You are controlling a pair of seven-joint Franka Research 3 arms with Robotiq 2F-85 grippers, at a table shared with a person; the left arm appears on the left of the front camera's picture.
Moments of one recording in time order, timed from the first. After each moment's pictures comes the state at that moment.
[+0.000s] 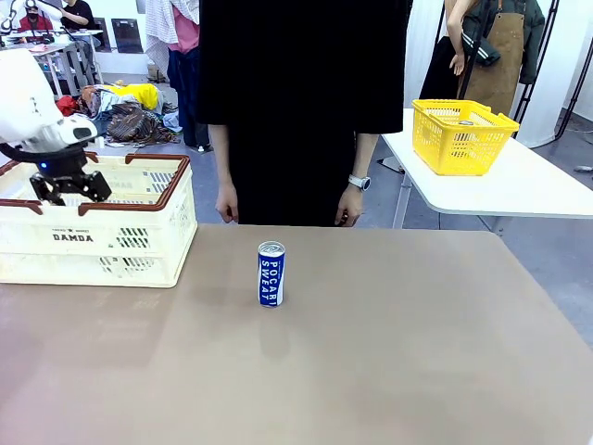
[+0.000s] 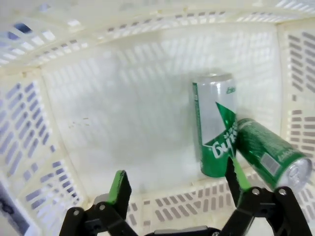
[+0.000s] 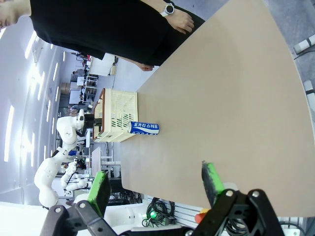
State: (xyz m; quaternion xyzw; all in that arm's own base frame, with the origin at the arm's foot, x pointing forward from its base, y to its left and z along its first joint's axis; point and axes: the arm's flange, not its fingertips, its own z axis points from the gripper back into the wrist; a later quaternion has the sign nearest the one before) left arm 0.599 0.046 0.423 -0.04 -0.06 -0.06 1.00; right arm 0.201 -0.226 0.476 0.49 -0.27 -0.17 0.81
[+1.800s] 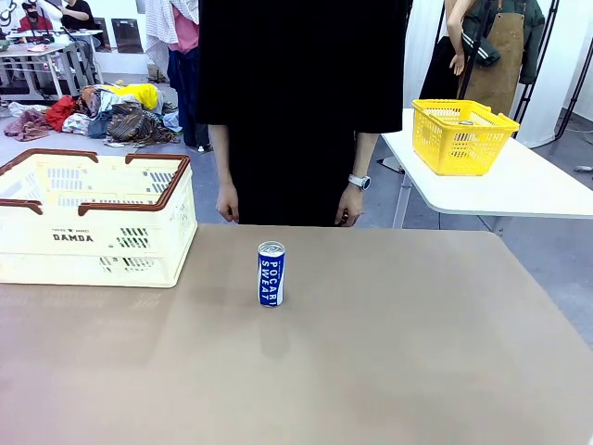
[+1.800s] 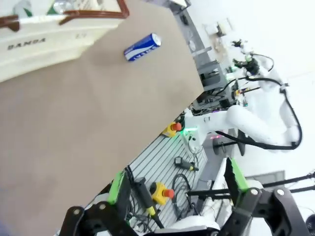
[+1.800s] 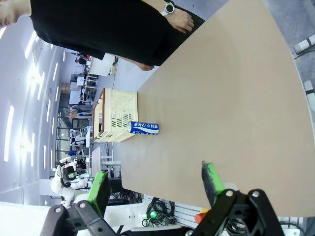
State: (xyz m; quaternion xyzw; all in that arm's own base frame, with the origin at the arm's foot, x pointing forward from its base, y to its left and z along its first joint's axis) left arm 0.263 0.163 0.512 -0.51 -0.14 -0.11 0.84; right arm 0.201 -0.226 0.477 0.49 -0.27 -0.17 0.81
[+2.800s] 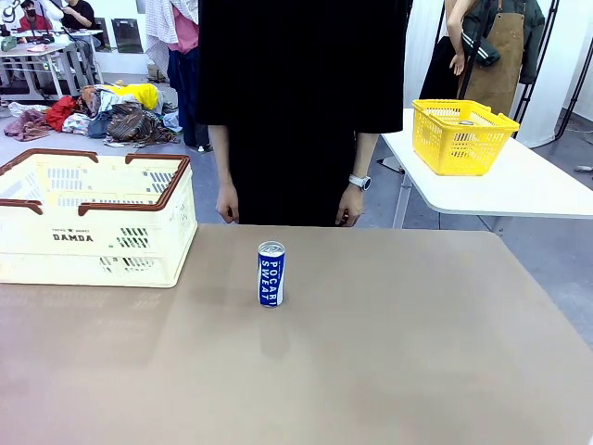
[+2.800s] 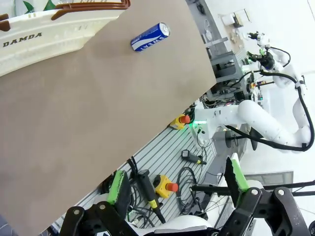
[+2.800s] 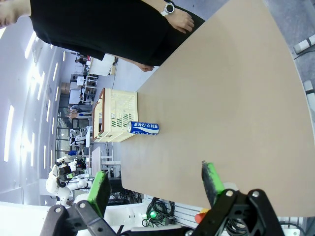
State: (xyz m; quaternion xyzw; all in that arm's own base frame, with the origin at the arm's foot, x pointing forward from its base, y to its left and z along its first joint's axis) left arm 0.262 0.132 0.537 -0.46 -0.12 -0.11 0.87; right arm 0.201 -0.226 0.477 0.49 -0.27 -0.17 0.81
